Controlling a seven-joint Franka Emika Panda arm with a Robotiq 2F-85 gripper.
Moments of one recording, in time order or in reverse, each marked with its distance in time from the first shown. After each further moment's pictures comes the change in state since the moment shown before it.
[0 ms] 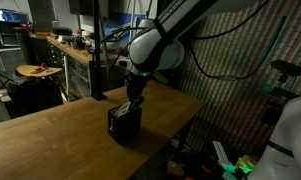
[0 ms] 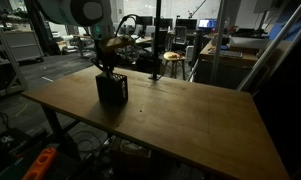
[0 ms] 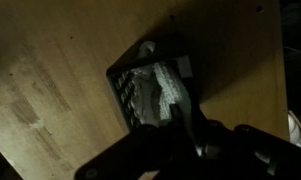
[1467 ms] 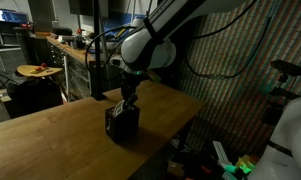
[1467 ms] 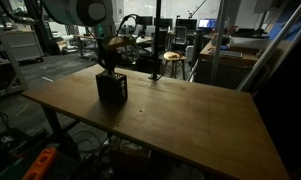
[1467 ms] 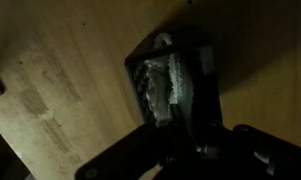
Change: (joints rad) arm -0.022 0.066 0.040 0.081 -0.004 -0.002 0.015
